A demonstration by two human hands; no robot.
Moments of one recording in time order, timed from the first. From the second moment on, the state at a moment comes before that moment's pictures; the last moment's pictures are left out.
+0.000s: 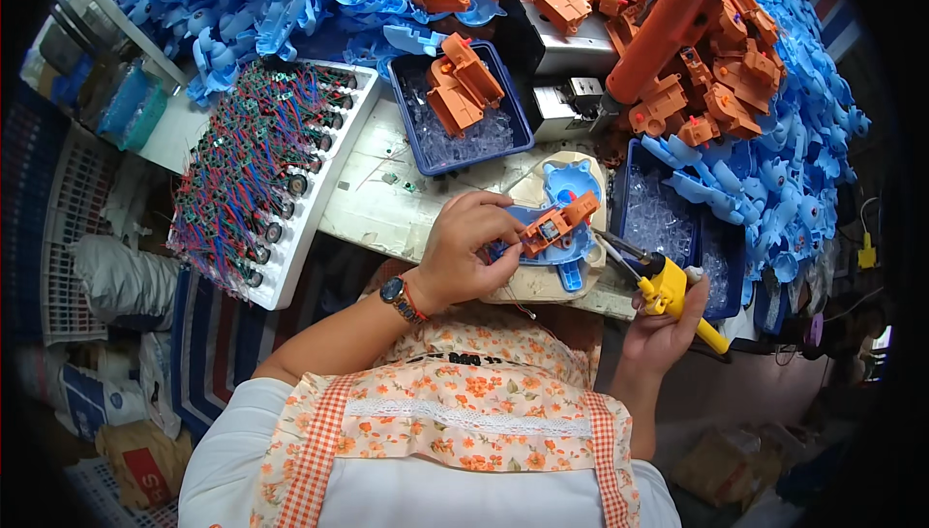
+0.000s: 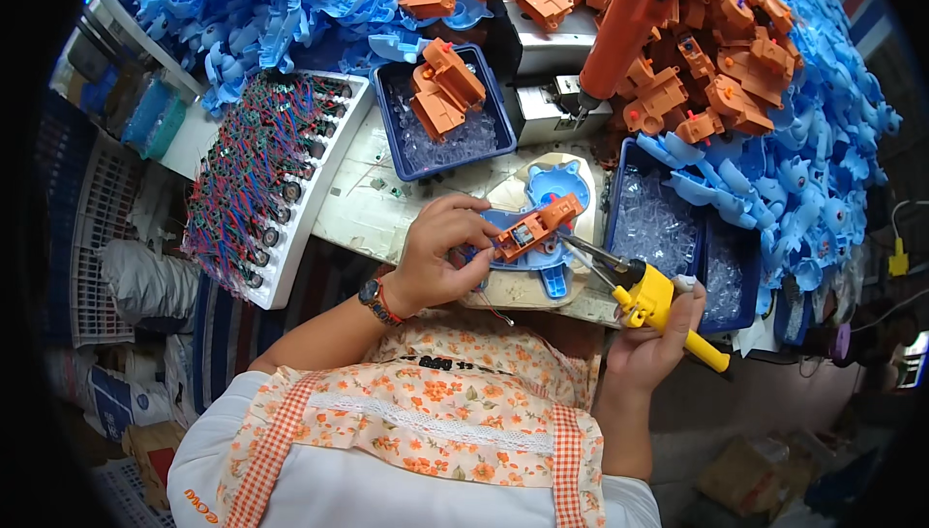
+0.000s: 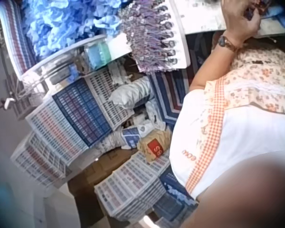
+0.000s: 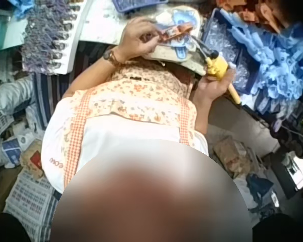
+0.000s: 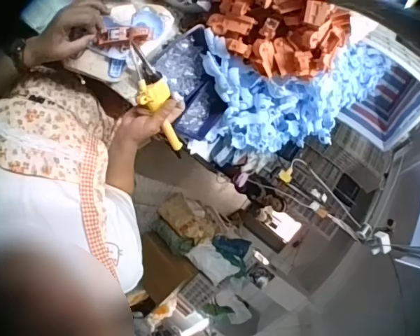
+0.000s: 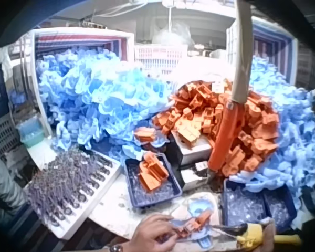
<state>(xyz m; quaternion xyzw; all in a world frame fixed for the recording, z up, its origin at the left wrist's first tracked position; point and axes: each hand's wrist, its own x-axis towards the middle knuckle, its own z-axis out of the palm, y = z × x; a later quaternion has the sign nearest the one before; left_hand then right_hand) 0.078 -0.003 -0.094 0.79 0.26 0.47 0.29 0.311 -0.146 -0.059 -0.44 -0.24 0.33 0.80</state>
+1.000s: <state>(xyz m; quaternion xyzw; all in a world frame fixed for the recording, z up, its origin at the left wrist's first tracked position) 0.084 0.000 -0.066 0.82 0.29 0.46 0.17 0.280 -0.120 -0.022 -0.52 -0.68 -0.05 0.52</state>
